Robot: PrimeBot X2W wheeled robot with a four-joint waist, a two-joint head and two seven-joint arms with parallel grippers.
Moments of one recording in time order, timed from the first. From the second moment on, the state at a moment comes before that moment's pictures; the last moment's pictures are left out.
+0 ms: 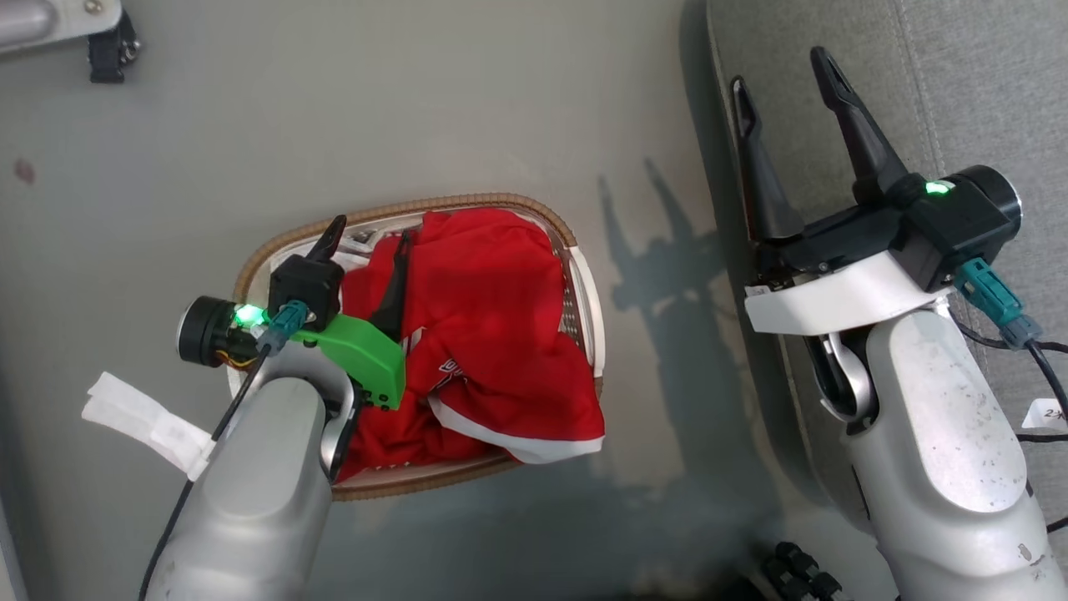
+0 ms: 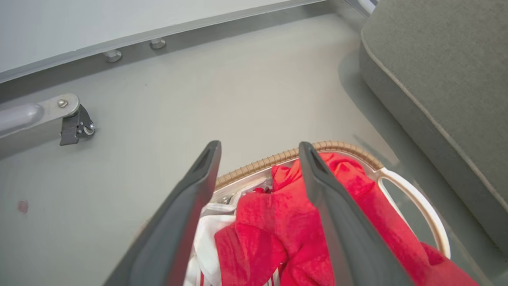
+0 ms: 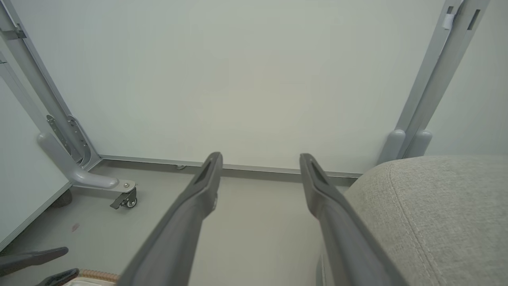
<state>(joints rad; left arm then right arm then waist) -0.62 0.09 -0.33 0.75 -0.17 -0.13 -0.26 -0.53 -0.05 0.15 0.07 0.12 0.13 -0.26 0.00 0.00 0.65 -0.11</state>
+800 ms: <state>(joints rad) -0.83 0.12 -0.78 0.95 -0.43 -0.13 -0.26 -0.55 -0.05 0.20 0.04 0.17 0.13 -0.26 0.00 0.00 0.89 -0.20</state>
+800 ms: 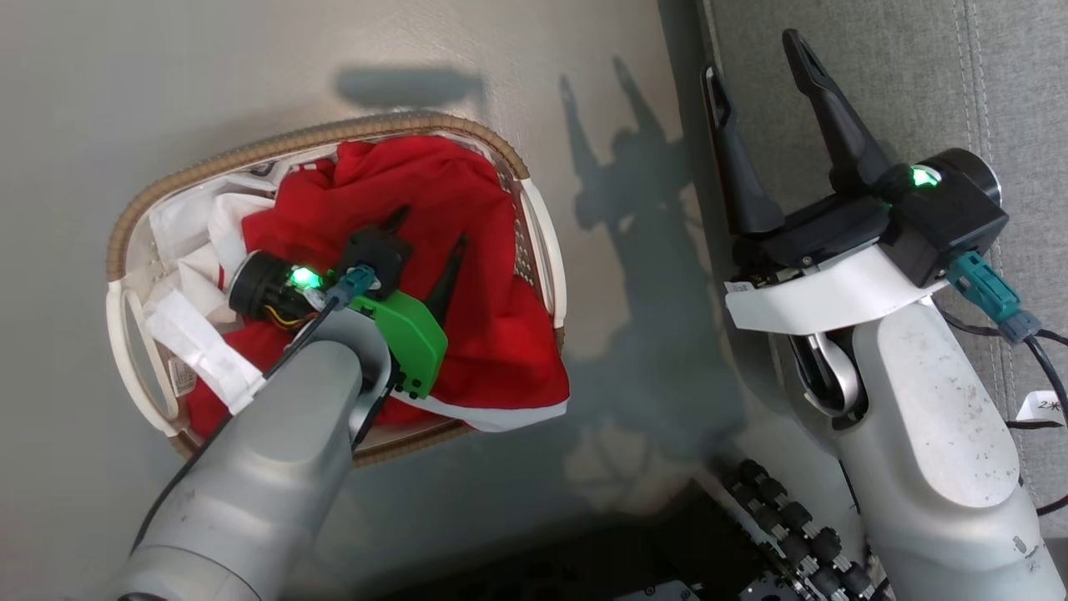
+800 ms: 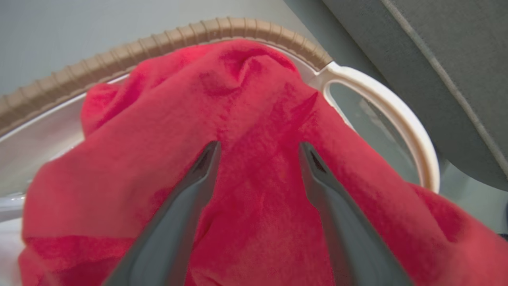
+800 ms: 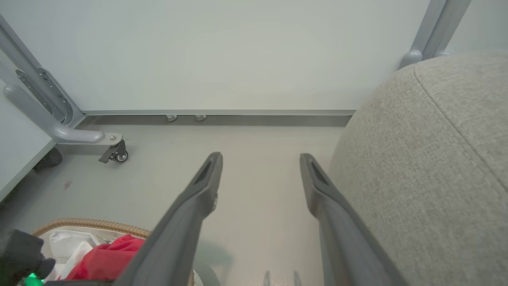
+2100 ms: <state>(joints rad) -0.91 0.07 -0.87 1.24 -0.46 -0.13 -0.17 -0.57 -0.05 0.20 0.07 0.16 0.13 -0.26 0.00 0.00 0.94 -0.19</state>
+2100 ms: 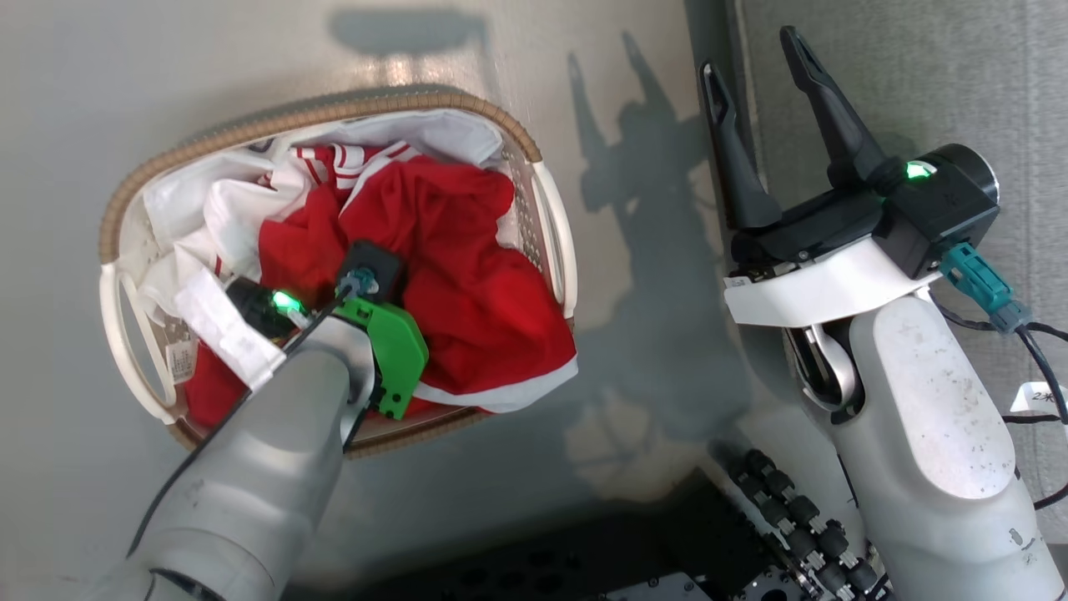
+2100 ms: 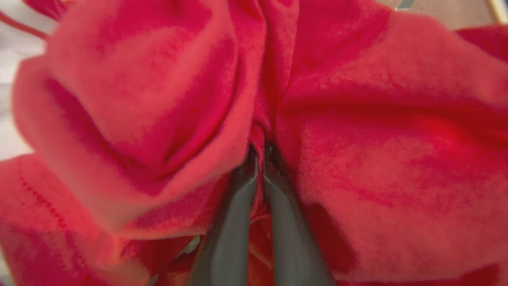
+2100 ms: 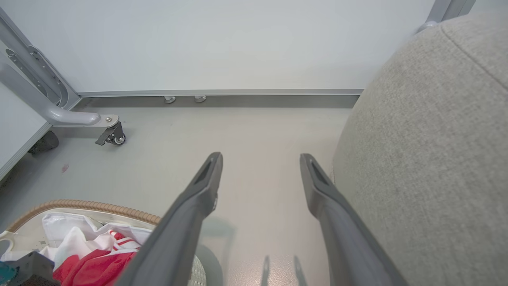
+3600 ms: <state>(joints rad) -0.41 0.05 -0.51 0.63 -0.48 -0.12 -0.26 -0.12 -0.05 0.17 0.32 0.17 0.13 -0.26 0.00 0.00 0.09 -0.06</state>
